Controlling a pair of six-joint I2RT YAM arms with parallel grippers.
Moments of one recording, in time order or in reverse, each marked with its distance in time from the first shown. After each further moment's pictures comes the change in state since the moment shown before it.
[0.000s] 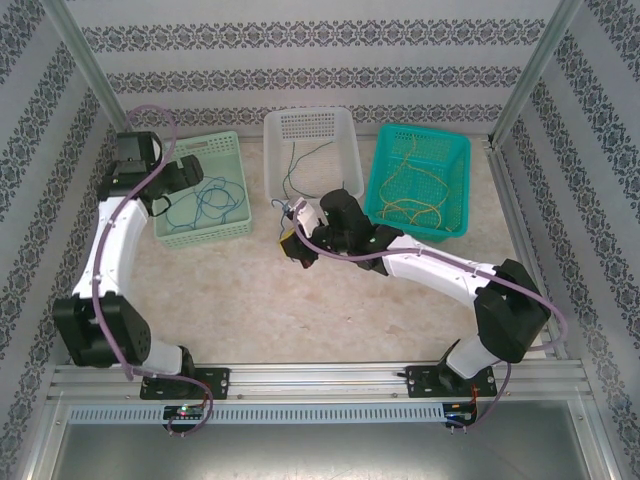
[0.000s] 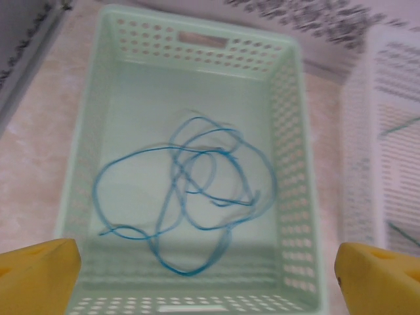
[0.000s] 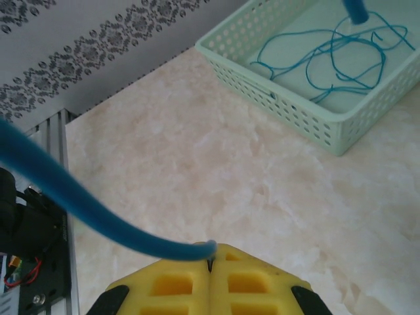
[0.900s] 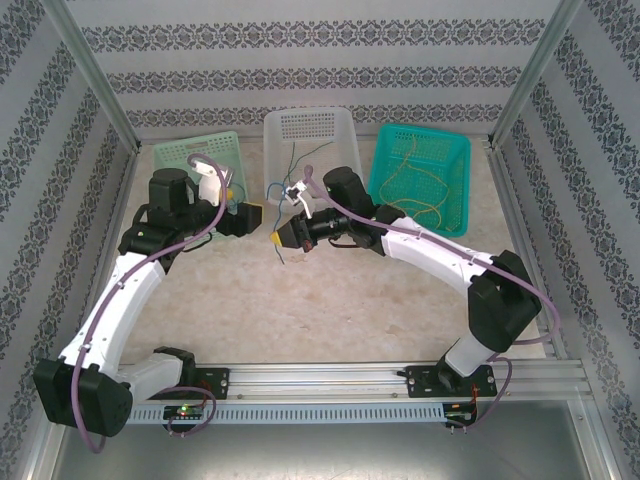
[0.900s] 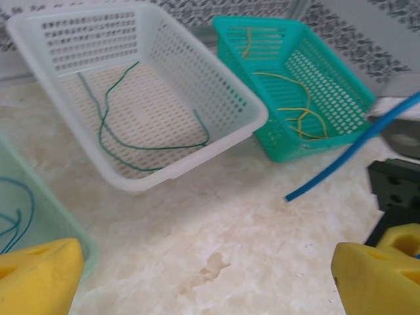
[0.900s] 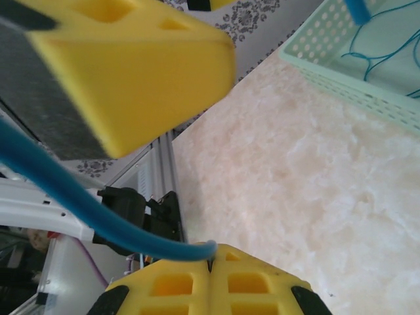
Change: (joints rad) left arm -0.274 -0.314 -0.331 0.230 0.441 0.270; right arm -0.085 0.072 0.143 -0.067 -0.369 0.230
